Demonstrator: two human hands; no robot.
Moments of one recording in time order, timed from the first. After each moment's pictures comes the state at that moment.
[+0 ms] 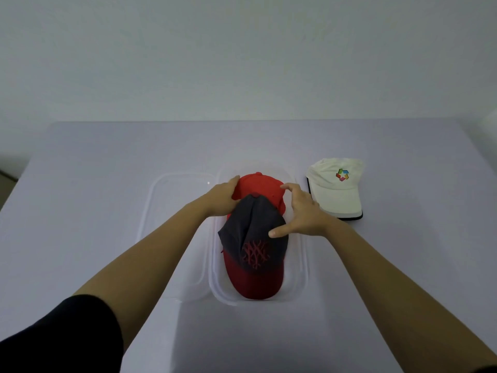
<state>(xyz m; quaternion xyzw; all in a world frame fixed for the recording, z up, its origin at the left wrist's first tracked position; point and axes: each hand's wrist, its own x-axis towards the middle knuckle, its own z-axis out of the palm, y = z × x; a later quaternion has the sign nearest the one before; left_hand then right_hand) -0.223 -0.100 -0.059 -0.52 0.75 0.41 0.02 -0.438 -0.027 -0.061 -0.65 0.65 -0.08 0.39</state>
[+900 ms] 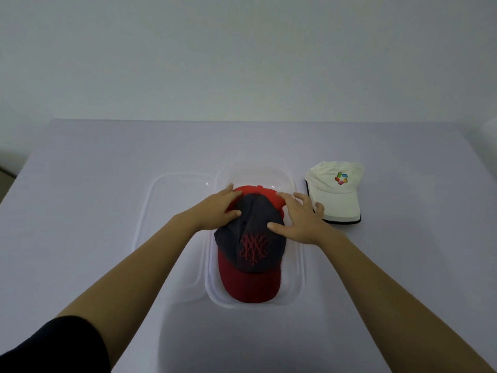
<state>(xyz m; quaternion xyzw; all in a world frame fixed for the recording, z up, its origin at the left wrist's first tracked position) -0.211 -0.082 -0.056 -0.47 0.82 0.33 0.08 -0.438 -0.023 -0.072 -0.68 0.67 0.03 0.28</state>
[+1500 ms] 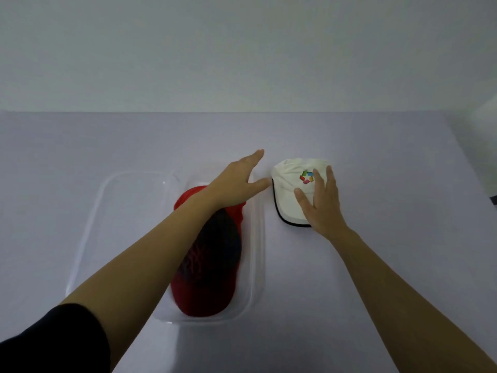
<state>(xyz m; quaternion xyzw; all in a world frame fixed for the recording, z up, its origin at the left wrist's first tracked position) -0.360 -0.103 -0.024 -0.48 0.78 0.38 -0.09 -0.562 -0.037 -0.098 -0.56 0.76 -0.24 0.23</state>
